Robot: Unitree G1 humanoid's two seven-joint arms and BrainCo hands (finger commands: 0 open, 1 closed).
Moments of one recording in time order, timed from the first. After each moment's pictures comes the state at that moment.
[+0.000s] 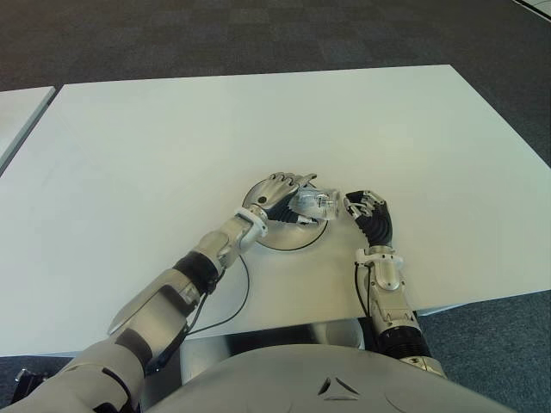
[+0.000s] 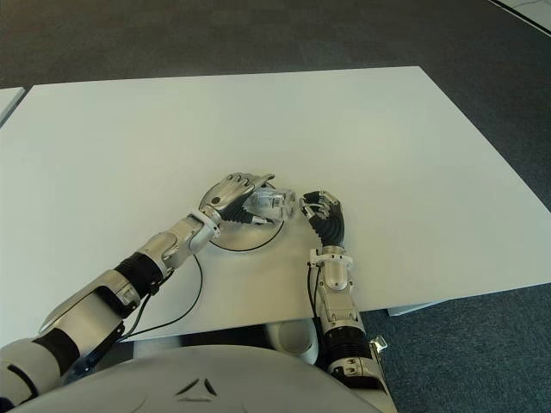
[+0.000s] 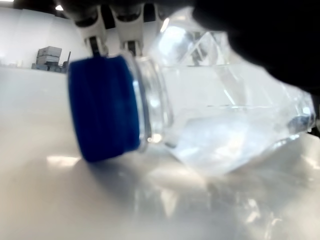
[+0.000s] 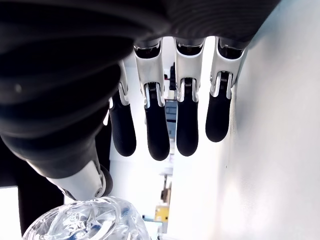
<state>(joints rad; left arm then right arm) -0.42 0.24 -0.67 0.66 0.87 -0.24 0.36 0.04 -0.02 -0.04 0.40 -0.11 -0.43 -0.16</state>
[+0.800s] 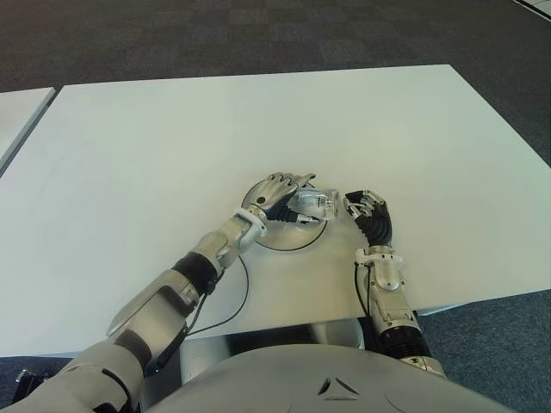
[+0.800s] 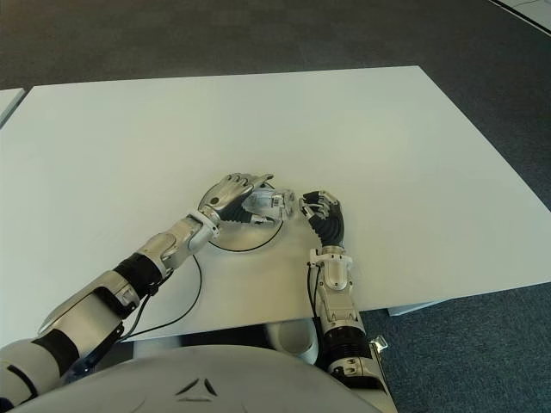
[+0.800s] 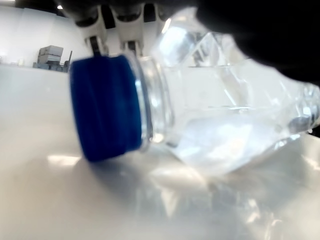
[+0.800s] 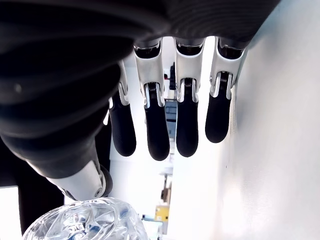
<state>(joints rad) -0.42 0.24 -0.67 0.67 0.86 -0.24 0.37 0.04 -0.02 -0.04 0.40 -0.11 -0.43 -0.16</state>
